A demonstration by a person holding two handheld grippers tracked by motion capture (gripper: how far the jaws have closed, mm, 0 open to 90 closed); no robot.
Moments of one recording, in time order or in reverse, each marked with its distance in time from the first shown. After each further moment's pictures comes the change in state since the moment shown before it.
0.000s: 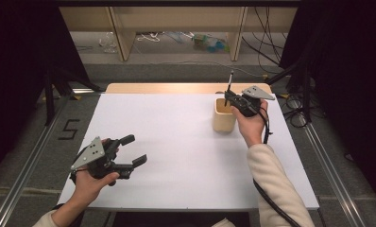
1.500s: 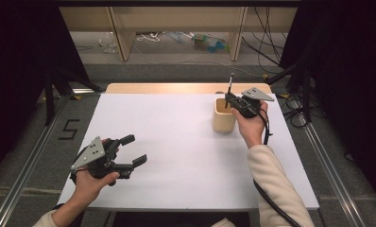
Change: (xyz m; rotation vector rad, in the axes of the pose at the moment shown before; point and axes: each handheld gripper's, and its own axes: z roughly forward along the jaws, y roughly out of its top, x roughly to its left) left arm 0.000 0.000 0.001 0.004 0.002 0.000; right arm -0.003 -0.007 0.001 0.033 -0.002 -0.003
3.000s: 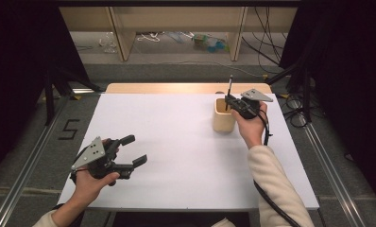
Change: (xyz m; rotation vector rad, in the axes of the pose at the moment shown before) left arm 0.000 0.000 0.000 0.004 -0.002 0.001; right arm -0.002 -0.006 0.002 0.044 -0.005 -0.005
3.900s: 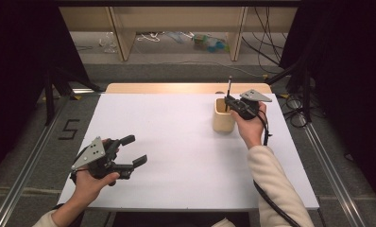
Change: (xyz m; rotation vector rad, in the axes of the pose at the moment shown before) left arm 0.000 0.000 0.000 0.000 -0.001 0.001; right arm 0.000 -0.002 0.002 0.017 0.002 -0.007
